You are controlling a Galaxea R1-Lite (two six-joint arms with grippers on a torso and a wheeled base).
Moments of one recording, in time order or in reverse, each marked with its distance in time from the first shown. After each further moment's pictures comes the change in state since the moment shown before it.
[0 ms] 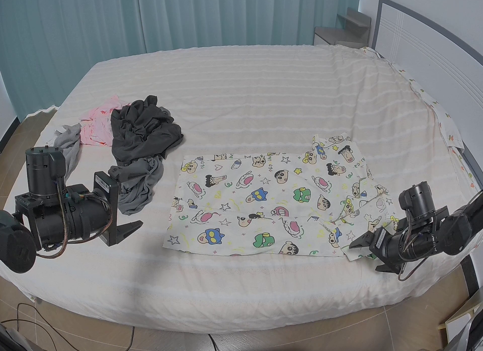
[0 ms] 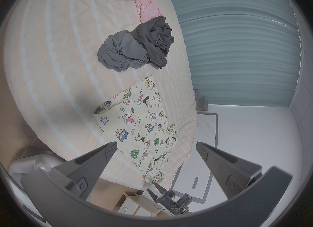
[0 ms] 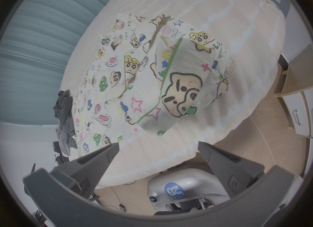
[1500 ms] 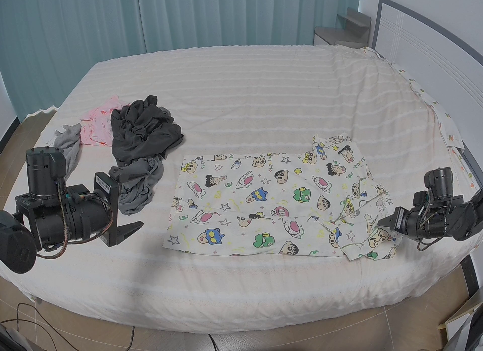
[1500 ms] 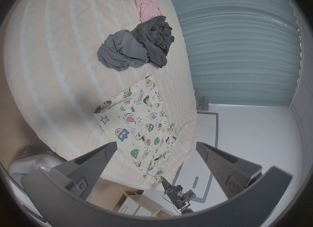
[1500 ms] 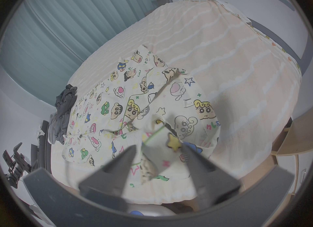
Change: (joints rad) left arm -0.002 0.001 0.001 0.000 -0.003 0.002; right arm -0.230 0.029 -0.025 -0.194 0.029 -0.469
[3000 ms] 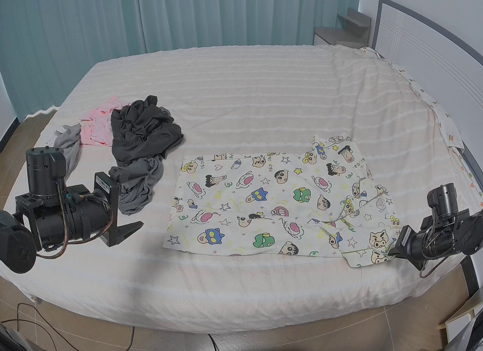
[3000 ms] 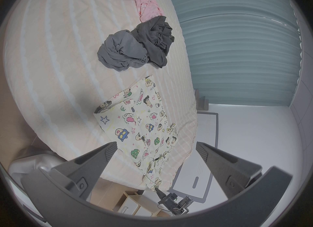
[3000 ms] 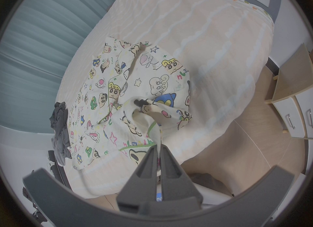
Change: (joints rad) left arm 0.000 0.000 0.000 0.000 0.000 0.000; right arm 0.041 -0.113 0.122 0.151 -0.025 0.337
